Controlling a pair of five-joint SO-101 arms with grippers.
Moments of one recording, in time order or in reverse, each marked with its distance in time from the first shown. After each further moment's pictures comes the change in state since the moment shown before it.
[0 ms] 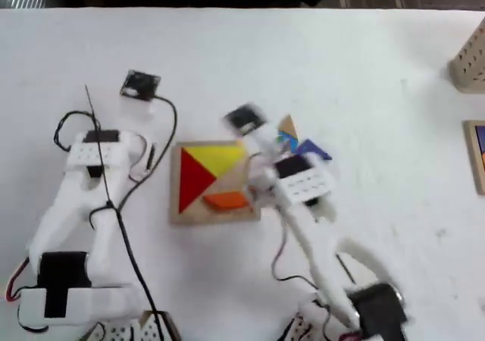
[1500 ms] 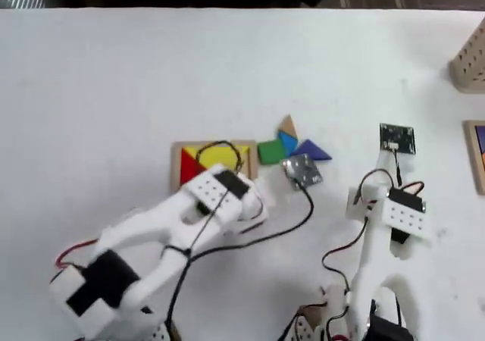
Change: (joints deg) left arm 44.7 3.9 -0.4 4.0 -6.9; right arm 41.7 -11.7 16.4 -6.4 4.4
